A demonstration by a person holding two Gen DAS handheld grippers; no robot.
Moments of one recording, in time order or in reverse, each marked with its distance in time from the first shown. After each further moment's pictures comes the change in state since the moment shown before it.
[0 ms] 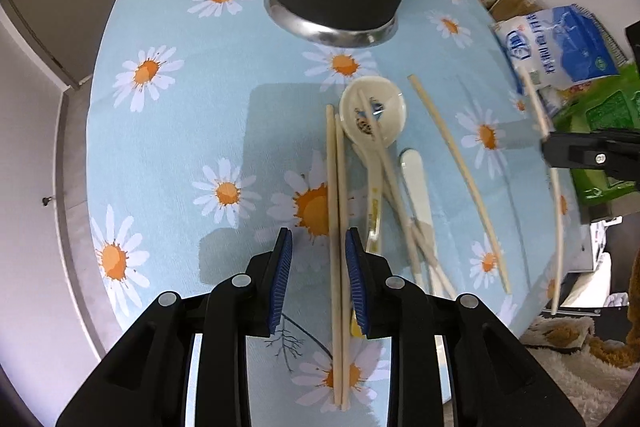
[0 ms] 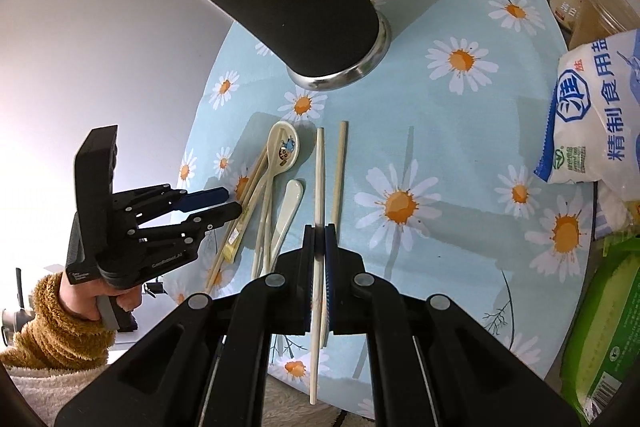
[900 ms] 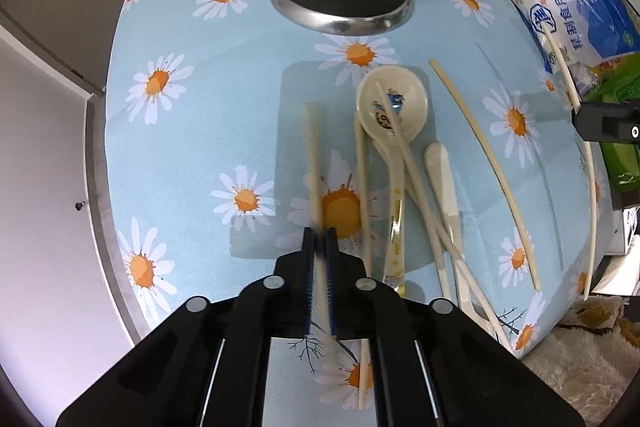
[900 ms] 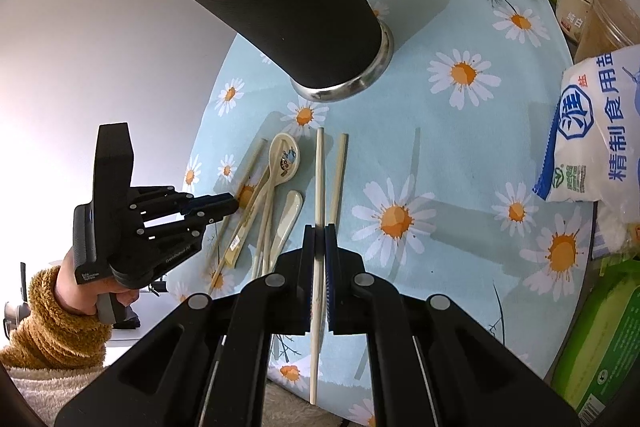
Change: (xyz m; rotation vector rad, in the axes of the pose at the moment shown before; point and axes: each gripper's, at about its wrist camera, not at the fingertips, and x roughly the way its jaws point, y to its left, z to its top) left arm 0.012 -0.012 0.013 0.050 0.070 0.122; right arm 0.000 0.002 0.008 -0.025 -0.008 0.029
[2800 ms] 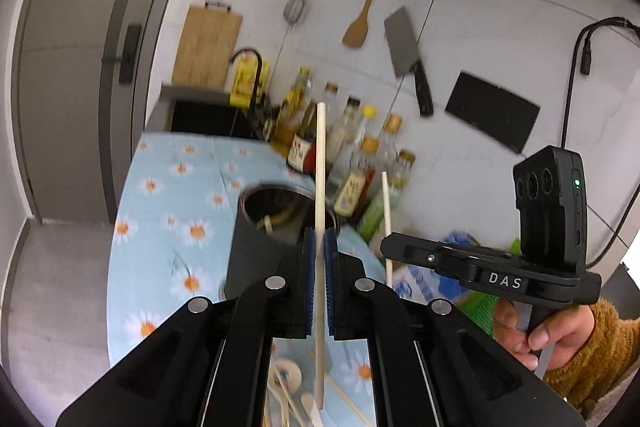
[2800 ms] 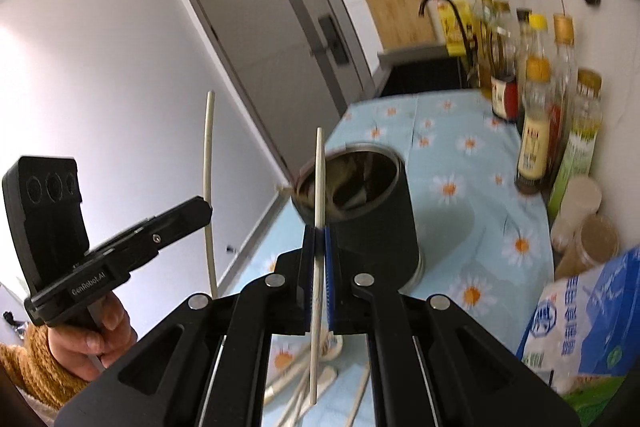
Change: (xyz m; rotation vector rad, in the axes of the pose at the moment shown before) left arm -0.175 0.020 0.009 -0.069 -0.925 -0.331; right arm -0.086 0.073 0.040 -0.224 -0.616 -0.008
